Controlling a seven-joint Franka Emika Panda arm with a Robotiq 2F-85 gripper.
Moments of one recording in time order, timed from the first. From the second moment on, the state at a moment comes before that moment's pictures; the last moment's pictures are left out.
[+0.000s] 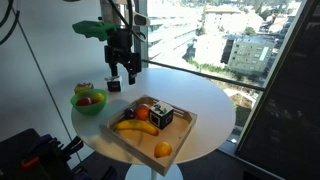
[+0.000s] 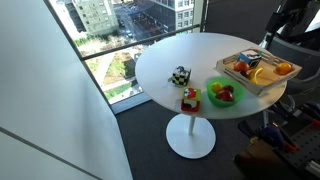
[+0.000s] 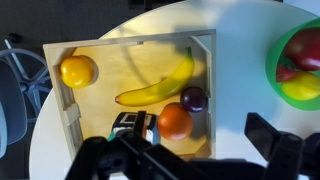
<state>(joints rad) -0.10 -0.23 -0.10 -2.48 -0.03 2.18 -0.09</state>
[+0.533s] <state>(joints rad) -0.09 -0.32 -0.08 -2.44 -0.03 1.94 -0.09</state>
